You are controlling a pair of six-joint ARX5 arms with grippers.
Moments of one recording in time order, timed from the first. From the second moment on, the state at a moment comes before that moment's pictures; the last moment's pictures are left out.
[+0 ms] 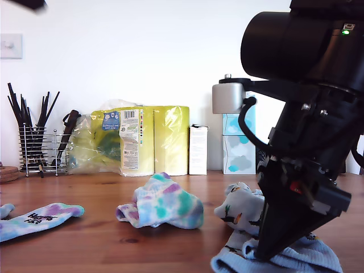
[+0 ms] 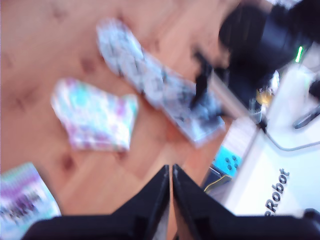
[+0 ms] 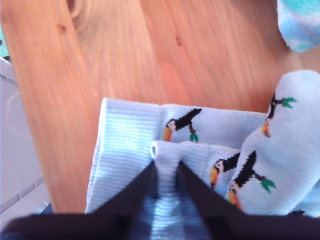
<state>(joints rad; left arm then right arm) -0.46 0.92 1.08 -1.03 0.50 0.22 0.75 1.47 0.67 -0.37 -0.13 -0.57</state>
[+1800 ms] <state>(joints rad) -0.46 0.83 1.09 -1.05 0.50 0.28 0.82 1.46 0.94 -0.74 -0.31 -0.24</state>
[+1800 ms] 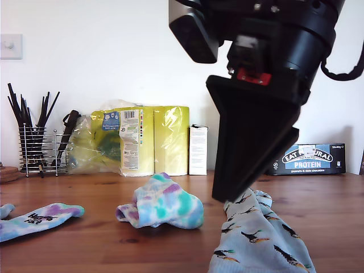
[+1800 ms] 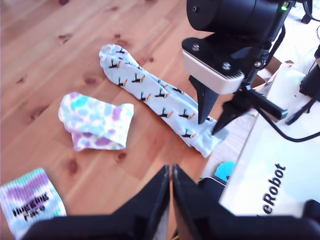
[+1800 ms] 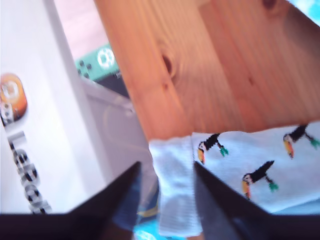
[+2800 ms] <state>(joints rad) -0.46 1.31 1.09 -0.64 0.49 0.21 0.82 0.56 0.65 -0.62 0.15 0.13</state>
